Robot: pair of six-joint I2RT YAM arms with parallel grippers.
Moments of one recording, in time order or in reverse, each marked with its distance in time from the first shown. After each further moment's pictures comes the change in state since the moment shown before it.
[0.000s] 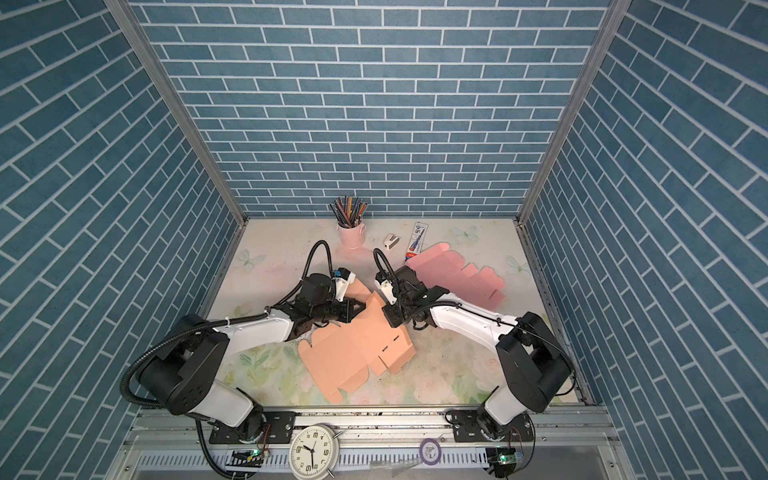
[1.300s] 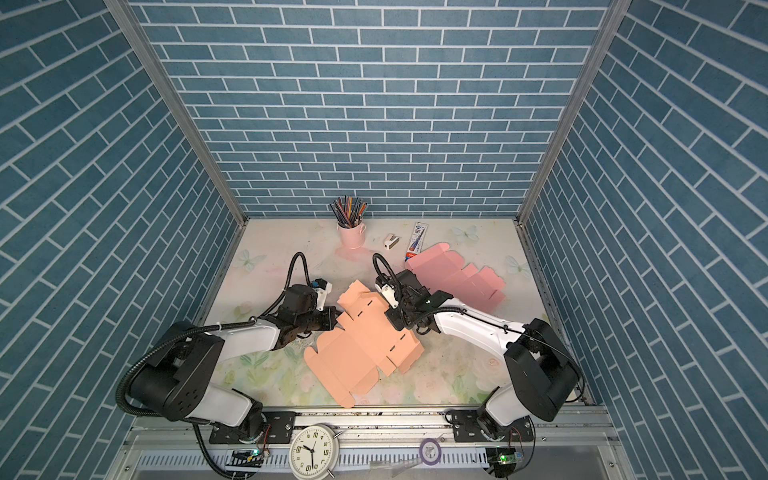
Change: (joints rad) left arm 0.093 -0.045 -0.155 -0.005 -0.071 -0.014; right arm 0.012 -0.042 -0.043 0.014 0.075 -0.084
